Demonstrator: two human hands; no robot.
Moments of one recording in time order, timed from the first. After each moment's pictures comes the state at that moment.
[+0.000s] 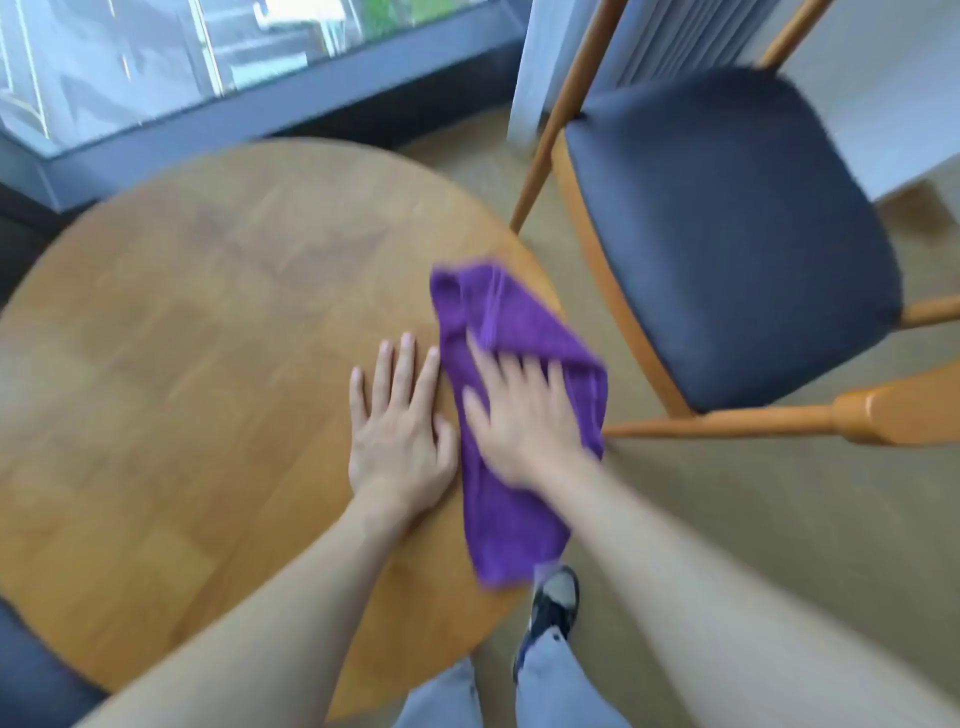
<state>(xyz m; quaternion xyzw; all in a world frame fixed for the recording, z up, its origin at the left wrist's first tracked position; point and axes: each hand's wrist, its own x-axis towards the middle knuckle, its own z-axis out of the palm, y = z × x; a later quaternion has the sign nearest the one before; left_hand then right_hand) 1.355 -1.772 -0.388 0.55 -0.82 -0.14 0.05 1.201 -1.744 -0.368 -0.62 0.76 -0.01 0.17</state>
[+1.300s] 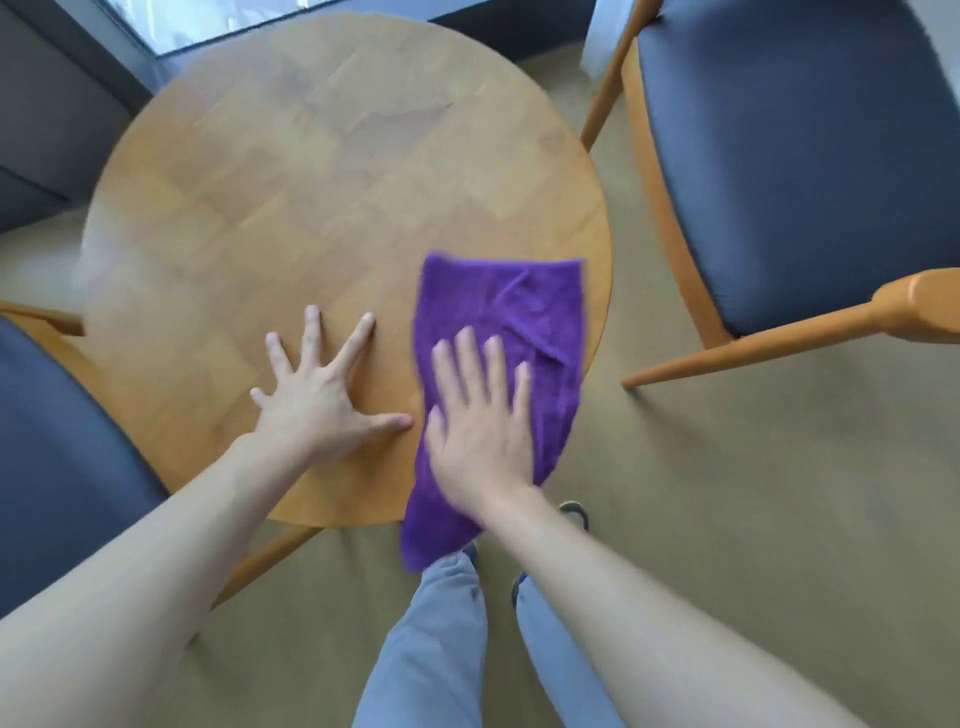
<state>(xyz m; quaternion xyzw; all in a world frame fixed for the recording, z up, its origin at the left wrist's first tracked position) 1.474 -1.687 -0.337 0.66 -0.66 -0.28 -0.22 1.308 -1.593 -0.378 -0.65 0.74 -0.02 0.18</state>
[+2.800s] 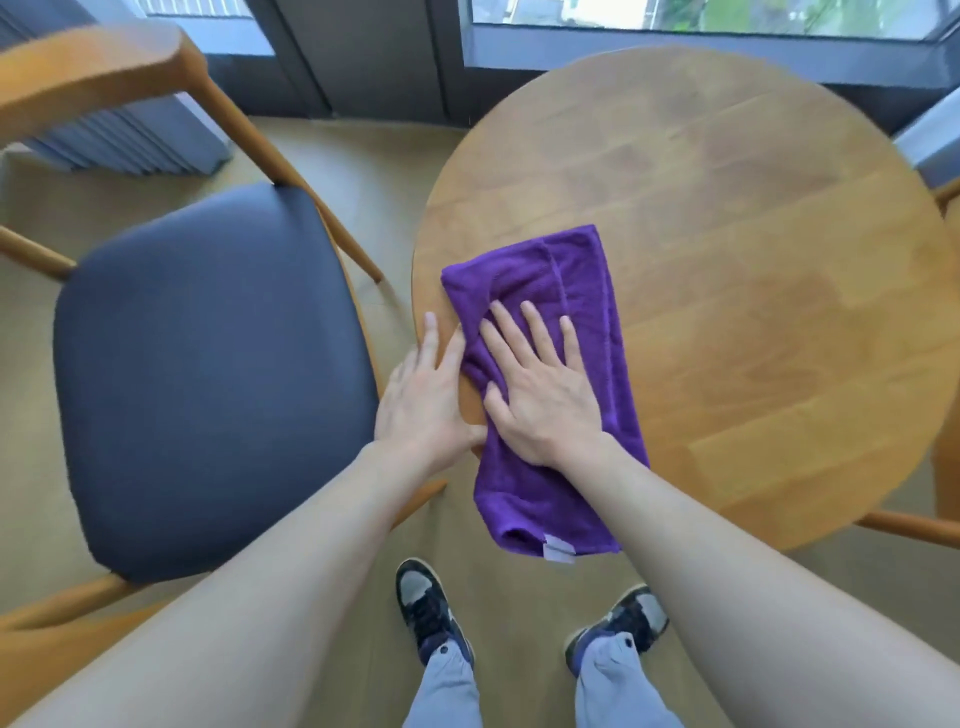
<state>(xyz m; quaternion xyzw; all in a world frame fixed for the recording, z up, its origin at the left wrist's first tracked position) 1.650 -1.637 -0.344 0.74 -0.62 -0.27 -0.04 1.498 -1.675 -0.381 -0.85 0.49 0.04 0.17</state>
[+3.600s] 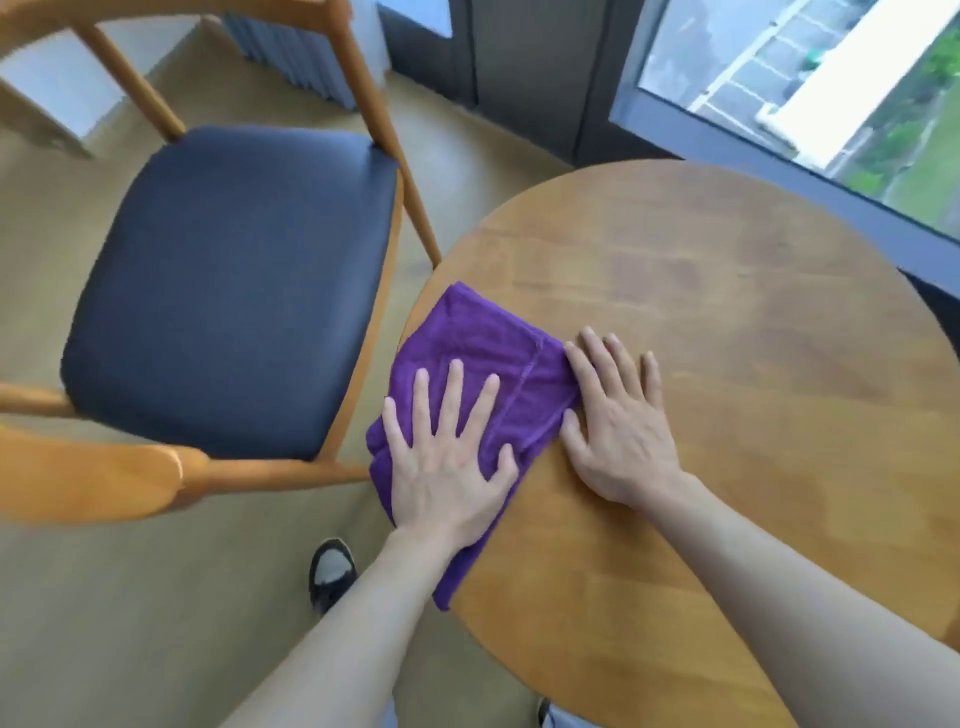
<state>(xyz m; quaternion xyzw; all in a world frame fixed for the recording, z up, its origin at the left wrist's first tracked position) 1.513 -1.631 -0.390 0.89 -0.44 -0.09 0.02 1.388 -1.796 -0.381 -0.93 0.33 0.01 0.17</state>
